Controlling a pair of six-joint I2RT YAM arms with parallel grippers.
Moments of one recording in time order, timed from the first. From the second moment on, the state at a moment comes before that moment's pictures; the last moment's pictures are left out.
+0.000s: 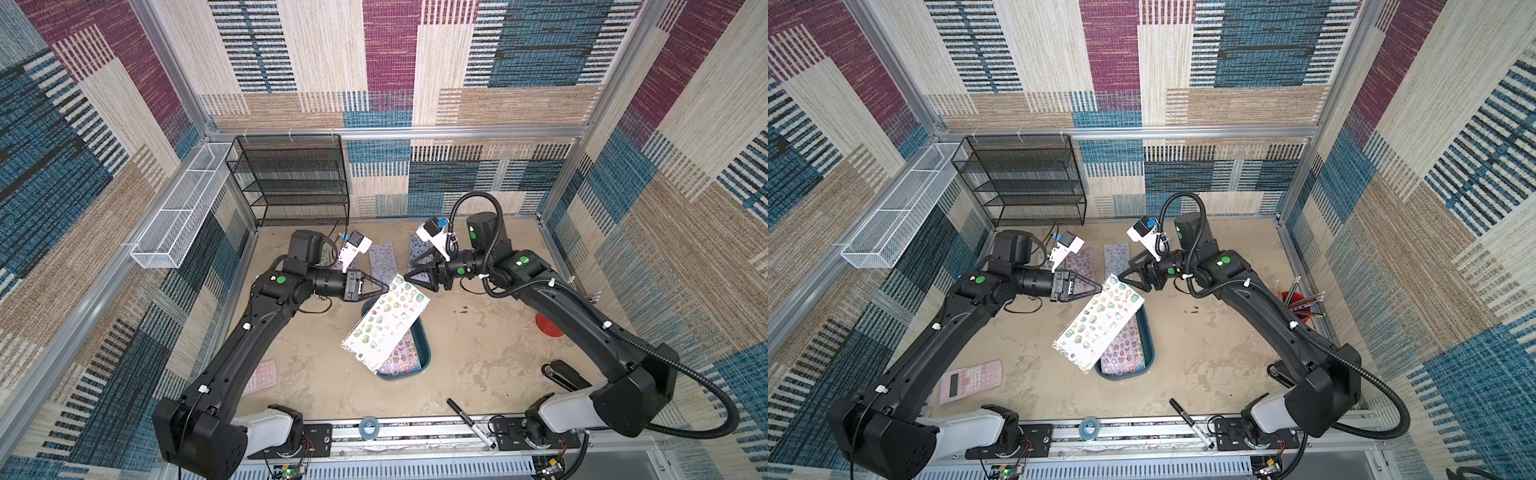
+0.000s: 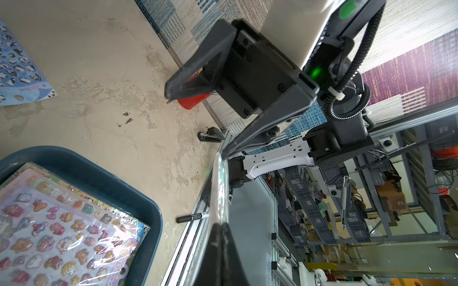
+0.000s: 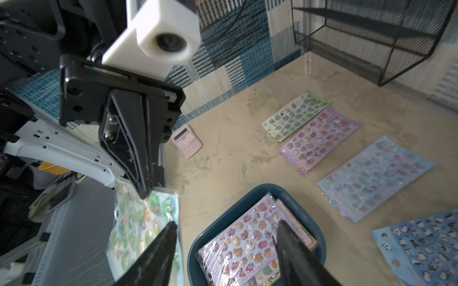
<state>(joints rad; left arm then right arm) -0.32 1.26 1.25 -0.69 1.11 -0.28 0.54 1.43 1.38 -0.51 -0.81 -0.04</state>
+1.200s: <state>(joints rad) -0.30 1.08 1.03 -0.43 0.58 -0.64 0.51 1.05 0.92 0.11 -0.52 0.36</state>
